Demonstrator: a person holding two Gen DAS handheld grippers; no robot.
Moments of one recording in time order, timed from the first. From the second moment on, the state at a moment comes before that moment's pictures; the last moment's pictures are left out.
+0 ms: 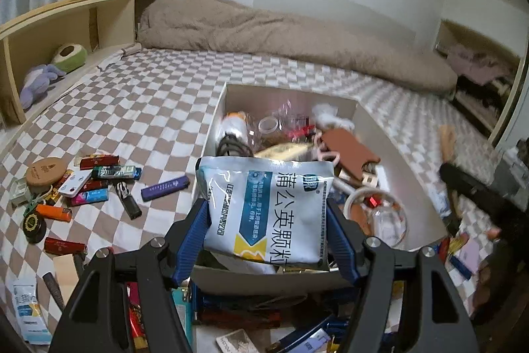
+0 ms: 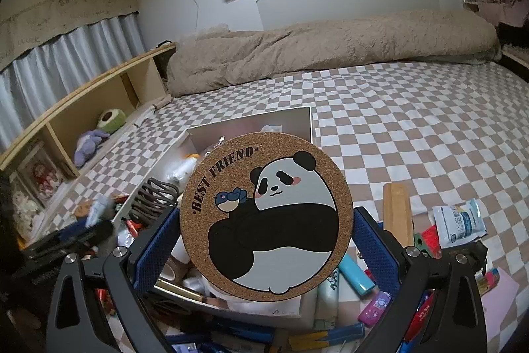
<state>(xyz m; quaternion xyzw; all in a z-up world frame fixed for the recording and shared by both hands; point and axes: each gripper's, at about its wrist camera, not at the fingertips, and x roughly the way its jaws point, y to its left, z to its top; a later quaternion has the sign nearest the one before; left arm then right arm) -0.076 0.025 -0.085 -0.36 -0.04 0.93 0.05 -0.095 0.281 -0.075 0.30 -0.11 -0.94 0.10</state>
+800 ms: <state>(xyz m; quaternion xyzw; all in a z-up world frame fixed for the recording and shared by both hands) -0.088 0.031 -0.078 -0.36 -0.03 0.93 0.01 -0.097 0.268 -0.082 0.31 -0.13 -0.93 0.14</state>
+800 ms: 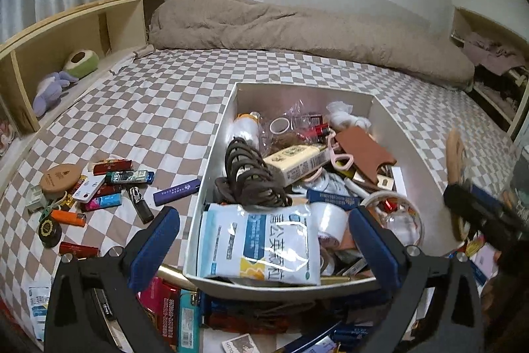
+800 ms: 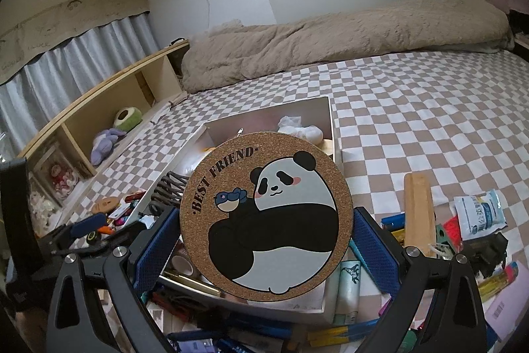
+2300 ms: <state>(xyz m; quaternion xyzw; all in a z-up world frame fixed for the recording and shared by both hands) -0.080 -0.006 -0.094 -0.35 -0.06 0.94 0.01 -0.099 0.234 -0.097 0.33 0.00 -0.94 0.09</state>
